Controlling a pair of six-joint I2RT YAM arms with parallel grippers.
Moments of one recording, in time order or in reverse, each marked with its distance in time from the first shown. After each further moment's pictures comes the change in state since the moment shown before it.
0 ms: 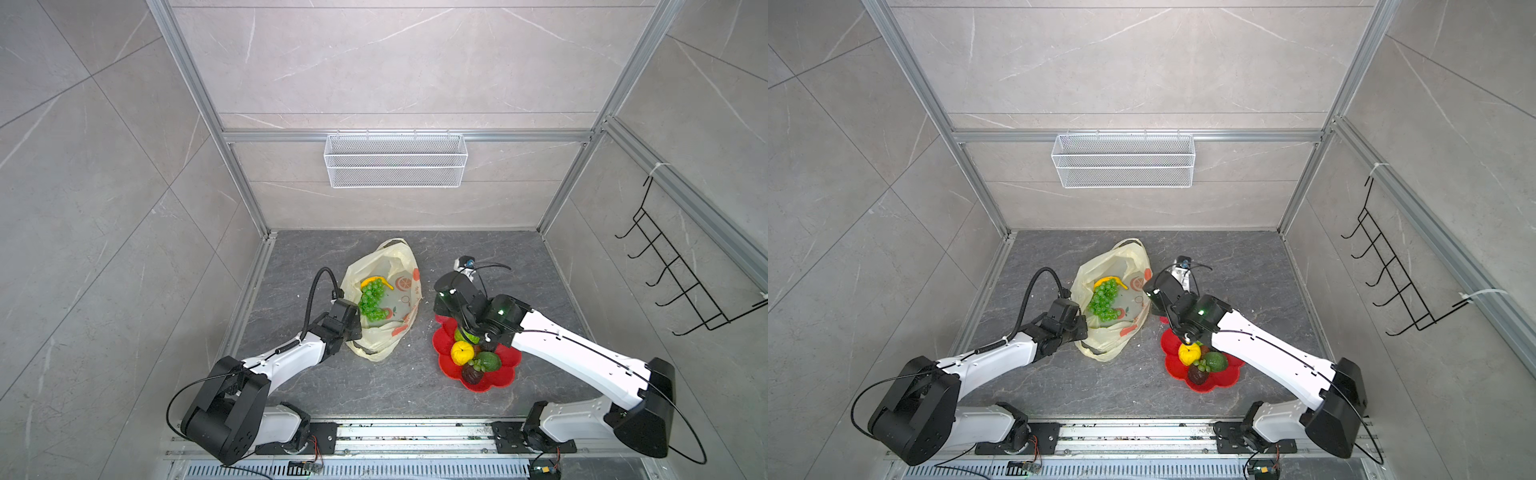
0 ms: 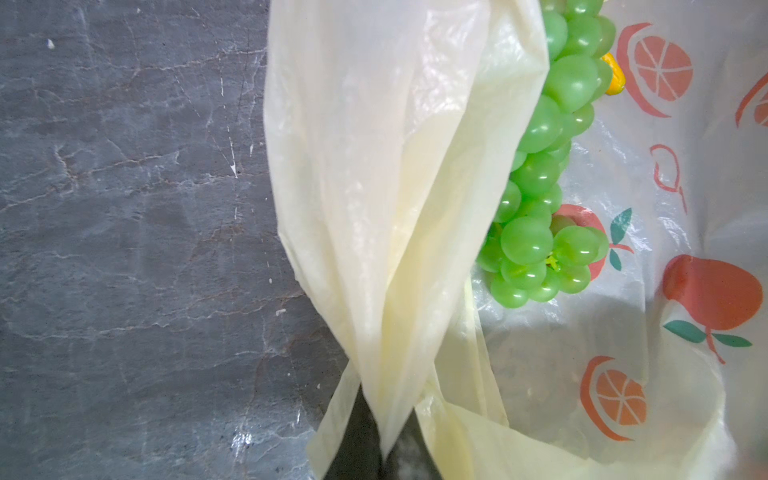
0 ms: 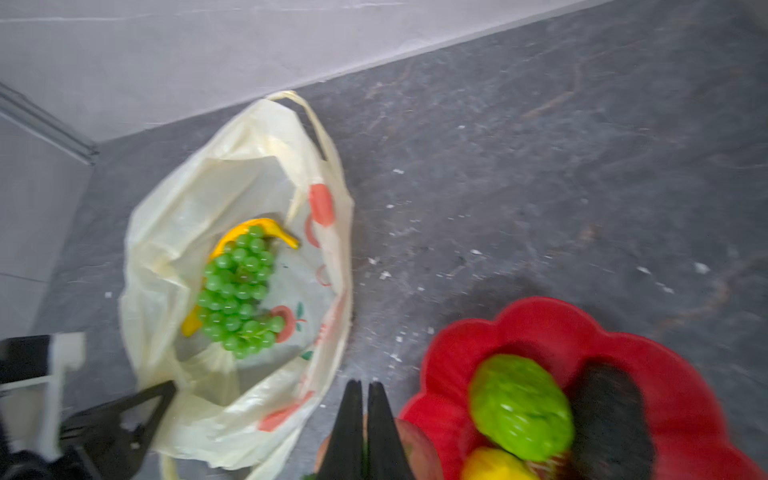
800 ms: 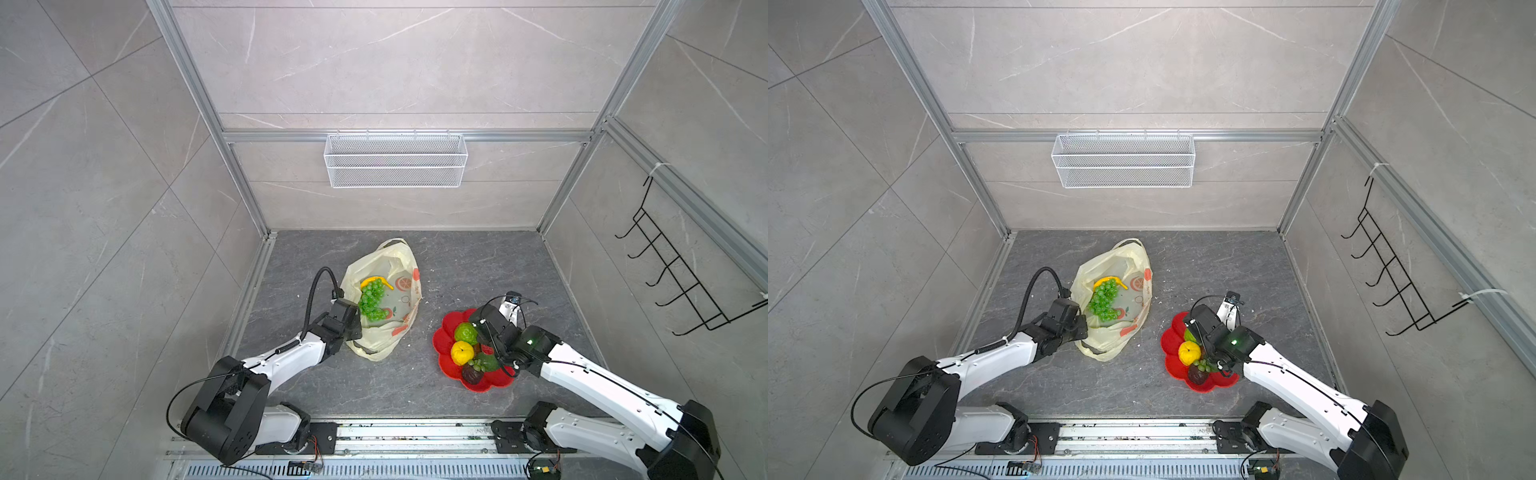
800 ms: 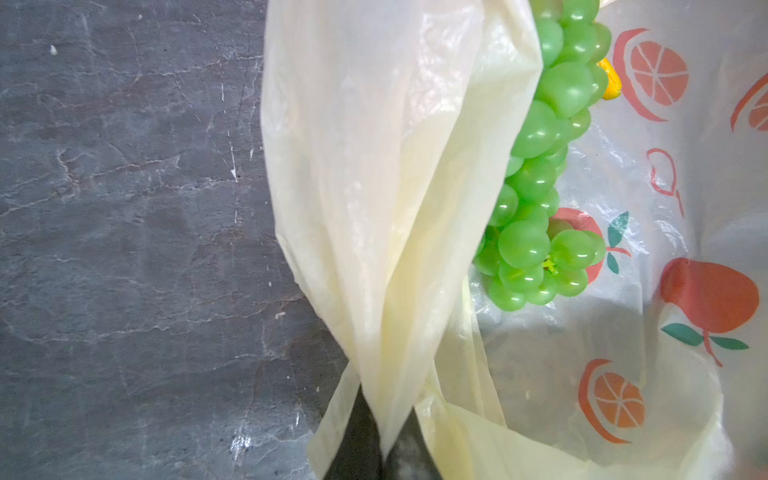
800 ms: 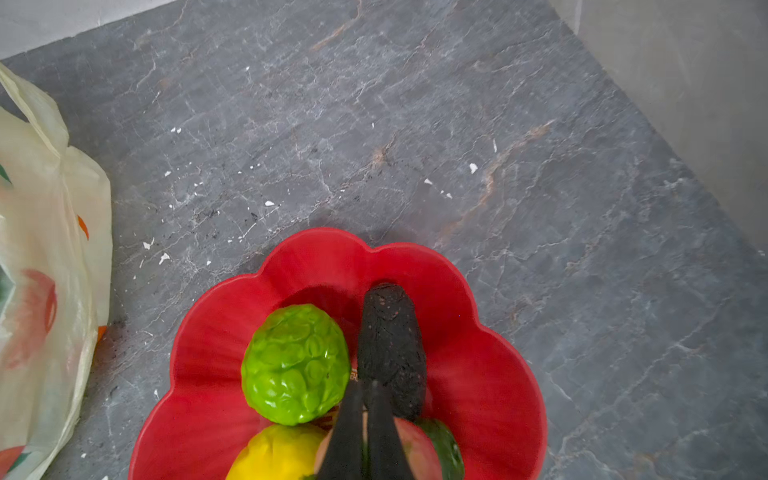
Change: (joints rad) left arm 0.000 0.000 0.000 0.006 -0.004 0.000; right arm -0.132 -0.238 -0.420 -0.033 0.060 0.130
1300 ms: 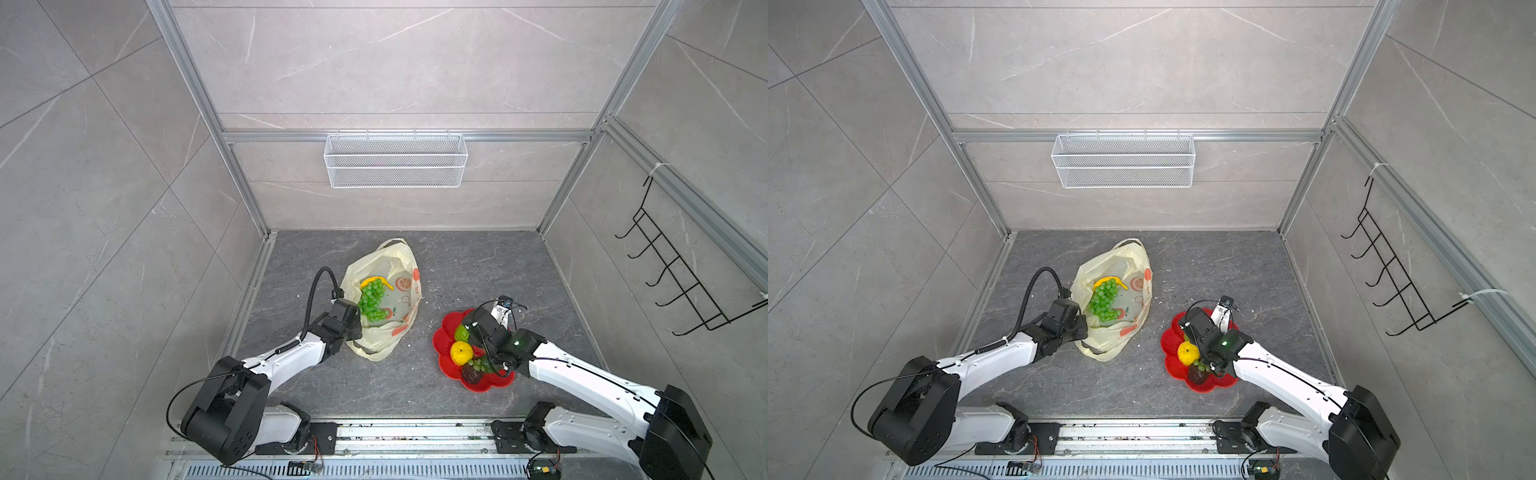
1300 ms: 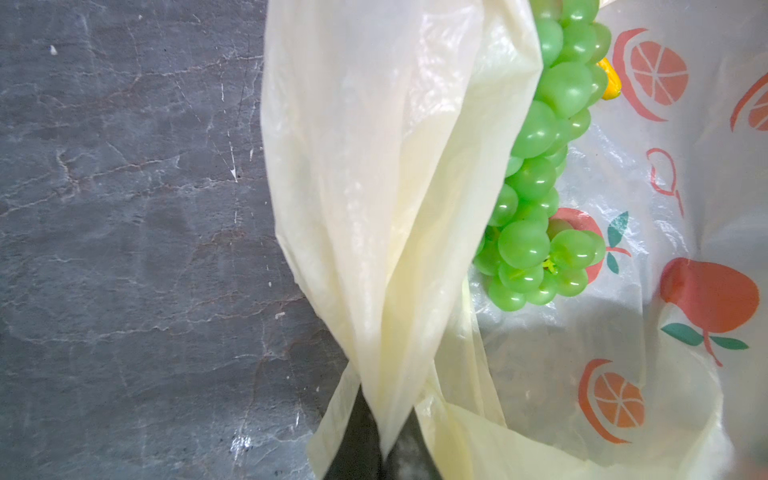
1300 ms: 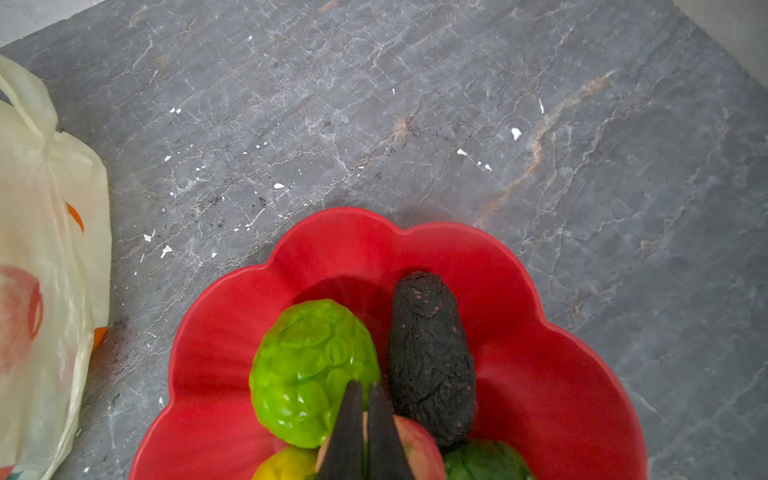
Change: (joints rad) left arm 0.000 0.000 0.000 0.000 0.000 0.000; right arm 0.000 0.064 -0.082 0.158 -0.032 0.046
